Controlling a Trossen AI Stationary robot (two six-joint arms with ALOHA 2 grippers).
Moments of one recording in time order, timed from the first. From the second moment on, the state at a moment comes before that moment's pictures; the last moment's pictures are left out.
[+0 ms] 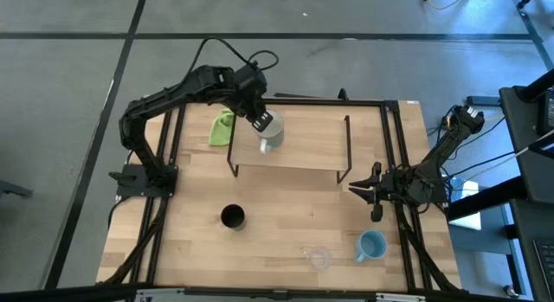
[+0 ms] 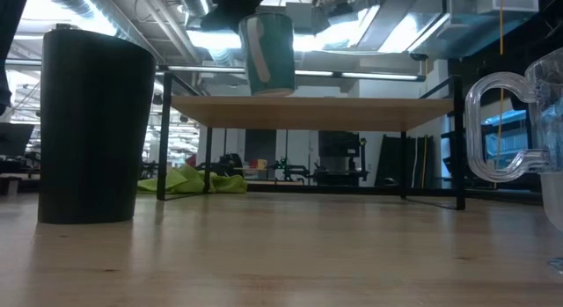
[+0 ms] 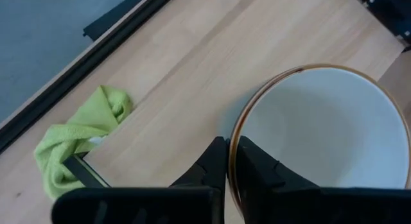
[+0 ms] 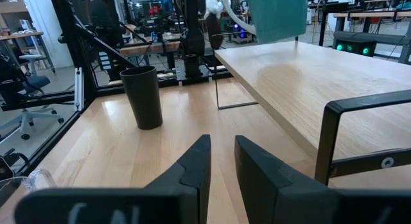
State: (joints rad) left arm 0.36 1.70 1.96 -1.28 -0.05 -0.43; right arm 0.88 0.54 0.01 0.42 1.03 0.23
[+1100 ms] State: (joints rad) left arm 0.36 1.73 1.96 -1.29 -0.04 -0.43; right arm 0.88 0.54 0.01 0.42 1.03 0.23
